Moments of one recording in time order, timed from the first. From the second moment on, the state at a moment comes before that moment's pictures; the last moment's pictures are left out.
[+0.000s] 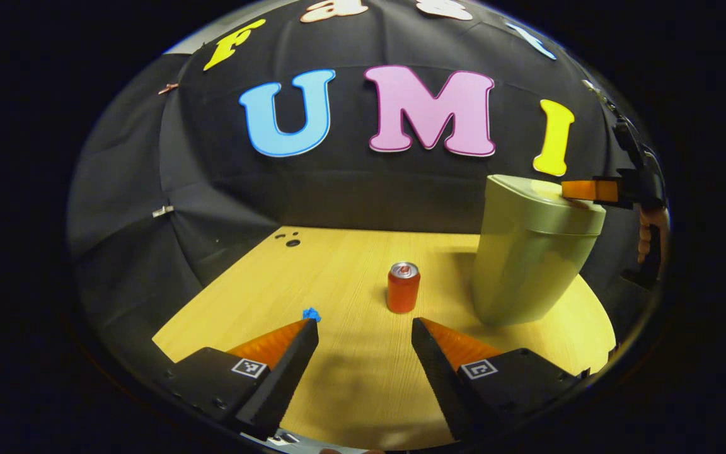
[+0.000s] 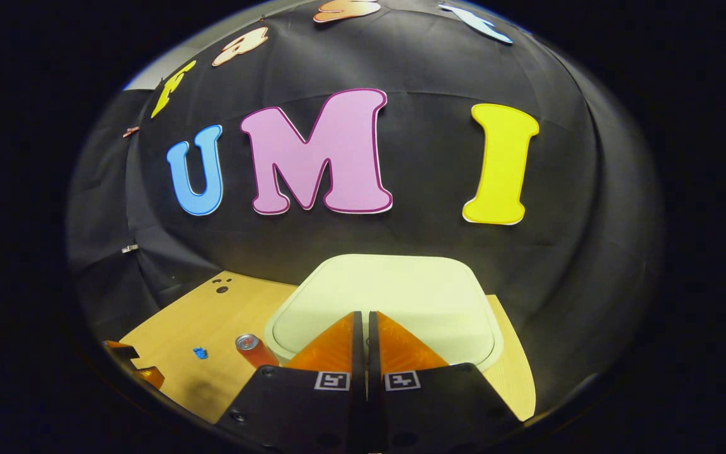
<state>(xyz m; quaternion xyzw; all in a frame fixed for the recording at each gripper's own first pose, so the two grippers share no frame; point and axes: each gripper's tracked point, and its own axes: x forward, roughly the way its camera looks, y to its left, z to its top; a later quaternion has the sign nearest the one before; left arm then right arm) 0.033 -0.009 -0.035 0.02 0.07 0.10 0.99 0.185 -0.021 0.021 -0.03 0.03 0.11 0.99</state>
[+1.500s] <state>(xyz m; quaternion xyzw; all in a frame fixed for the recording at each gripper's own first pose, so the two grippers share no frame) 0.087 0.108 -0.065 -0.01 0.08 0.11 0.99 0.087 -0.018 0.018 0.00 0.02 0.04 1.00</state>
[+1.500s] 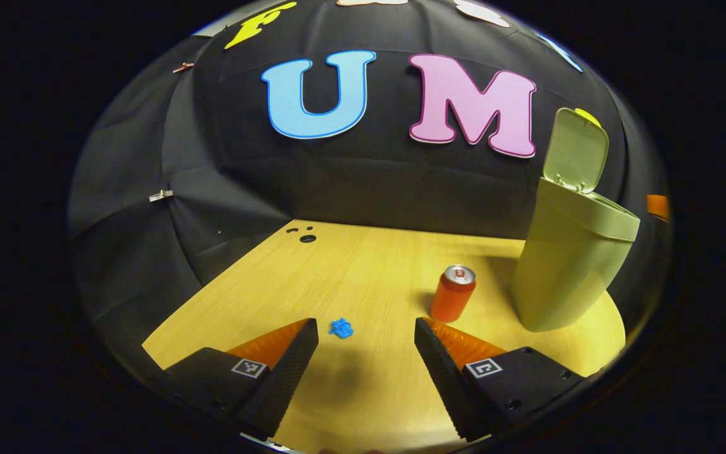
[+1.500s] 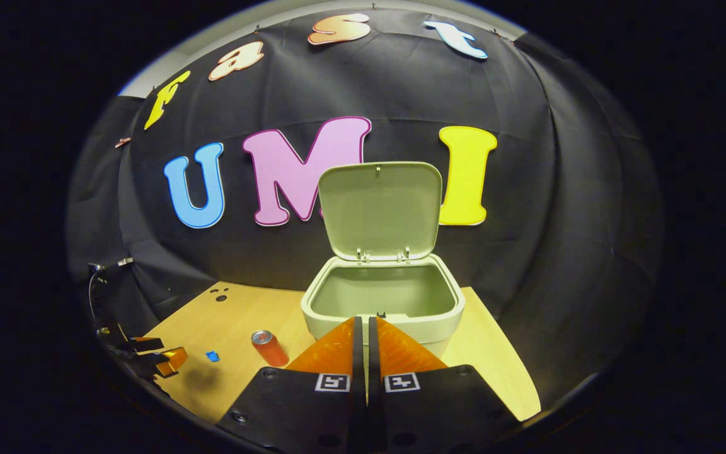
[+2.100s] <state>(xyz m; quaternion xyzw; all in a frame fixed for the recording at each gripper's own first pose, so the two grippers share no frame) 0.166 0.140 -0.130 0.01 0.16 0.10 0.98 0.063 -0.058 -0.031 0.03 0.08 -0.05 0.99</state>
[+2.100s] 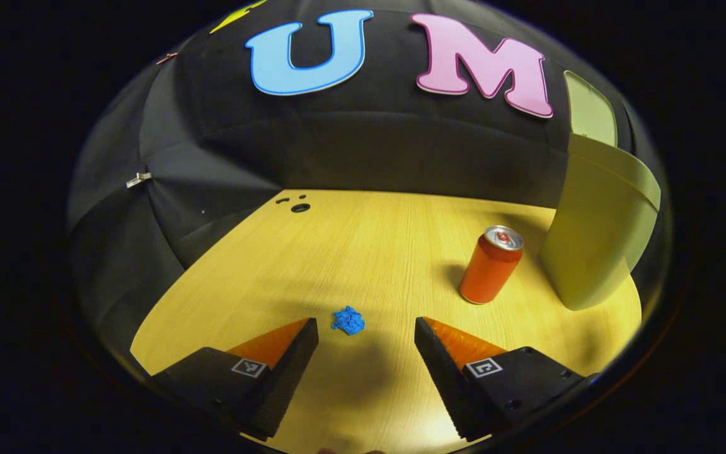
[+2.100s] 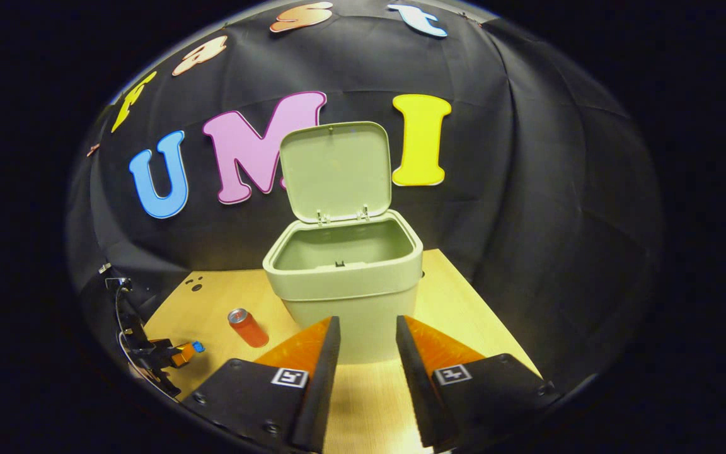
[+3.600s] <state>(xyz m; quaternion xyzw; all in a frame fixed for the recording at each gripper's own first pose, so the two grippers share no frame) 0.239 0.140 -0.184 0.01 0.22 0.06 0.97 0.014 -0.065 -0.088 0.06 0.16 -0.12 0.98</state>
